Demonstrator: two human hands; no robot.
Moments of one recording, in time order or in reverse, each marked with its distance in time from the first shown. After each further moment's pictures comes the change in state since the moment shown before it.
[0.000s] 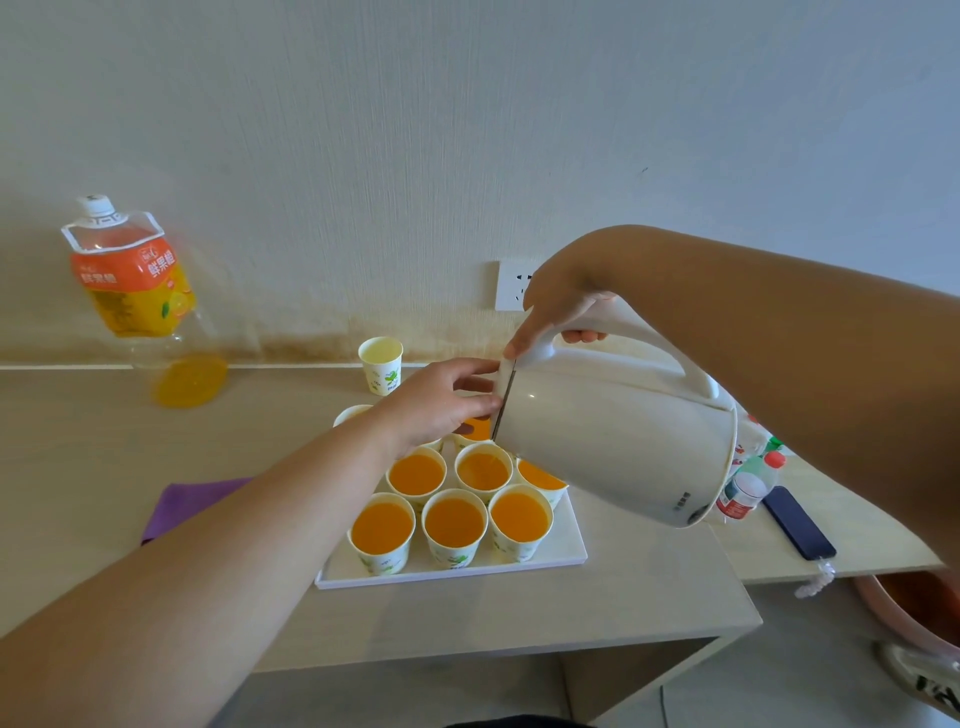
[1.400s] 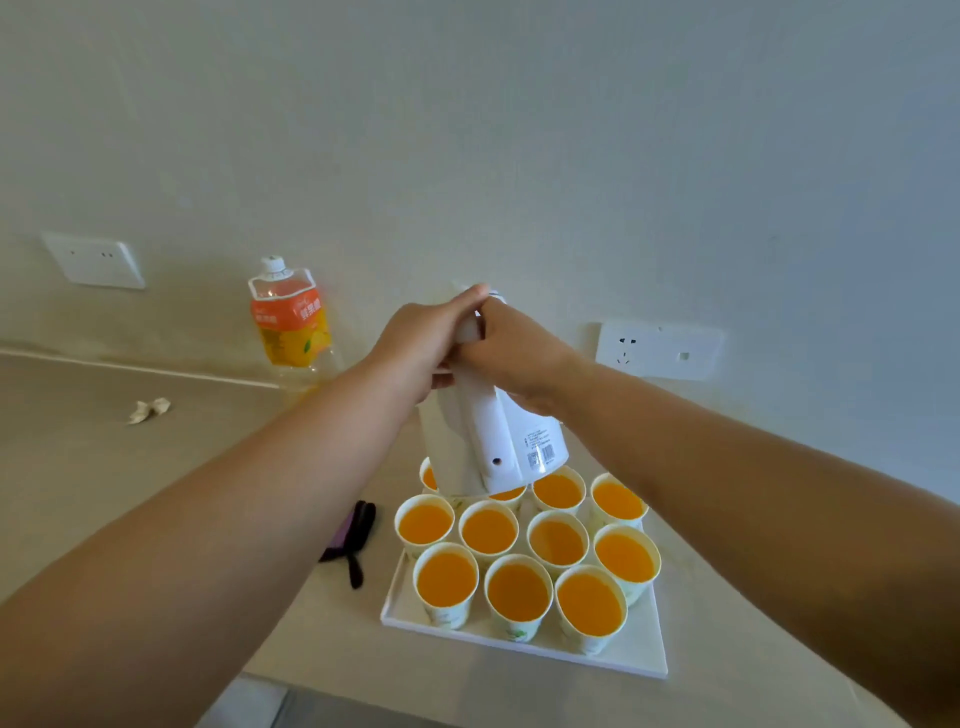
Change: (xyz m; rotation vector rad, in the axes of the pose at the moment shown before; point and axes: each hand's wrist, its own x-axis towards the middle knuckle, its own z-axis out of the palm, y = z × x) left_hand -0.003 0.079 -0.076 -0.320 0.759 -0.236; right_hand 0.008 -0.095 0.018 1.135 0.231 -0.785
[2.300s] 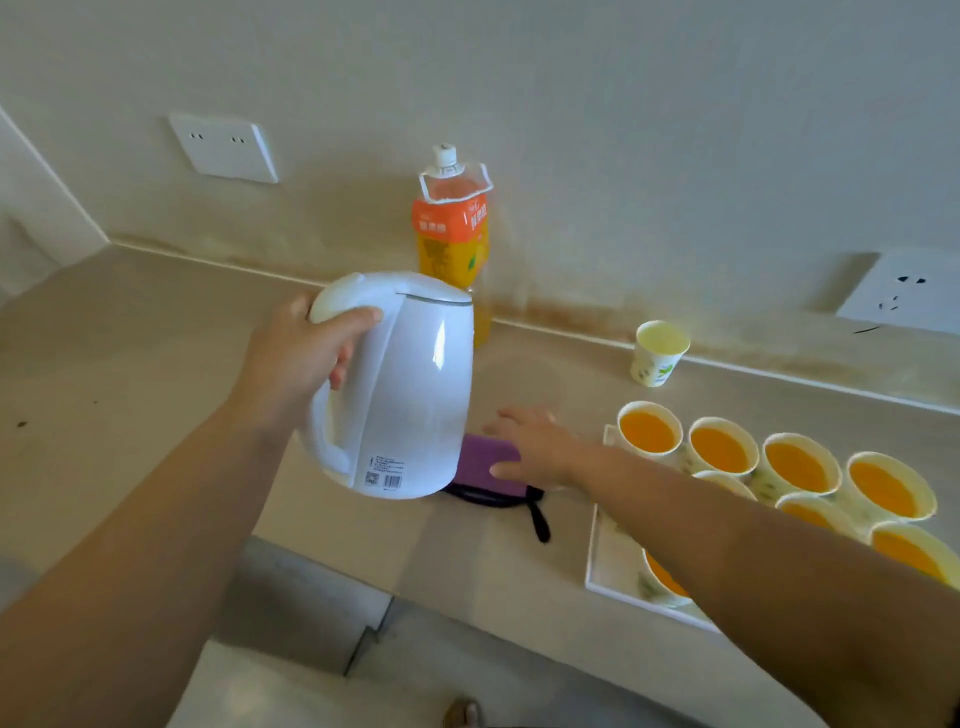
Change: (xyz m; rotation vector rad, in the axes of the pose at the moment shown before) left_hand 0.074 -0.118 -0.288 0.201 0.276 0.131; right_hand 0.095 0.144 0.209 -0.952 -0.535 0.082
